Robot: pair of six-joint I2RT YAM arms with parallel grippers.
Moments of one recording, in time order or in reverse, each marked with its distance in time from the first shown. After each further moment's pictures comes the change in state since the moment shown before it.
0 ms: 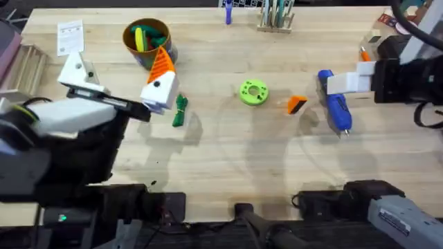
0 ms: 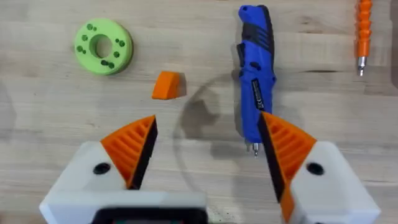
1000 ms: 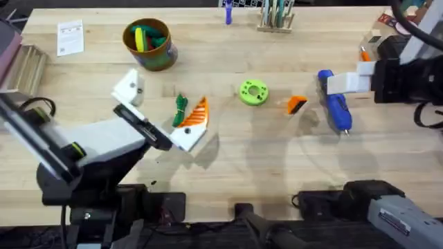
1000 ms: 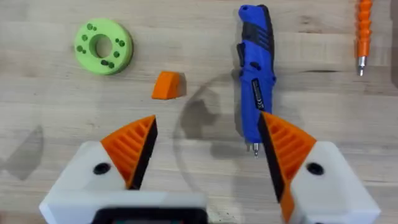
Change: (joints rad) left arm 0.000 -0.175 -0.190 0.046 0.443 0.007; right arm 0.000 0.000 0.000 0.000 0.000 0.000
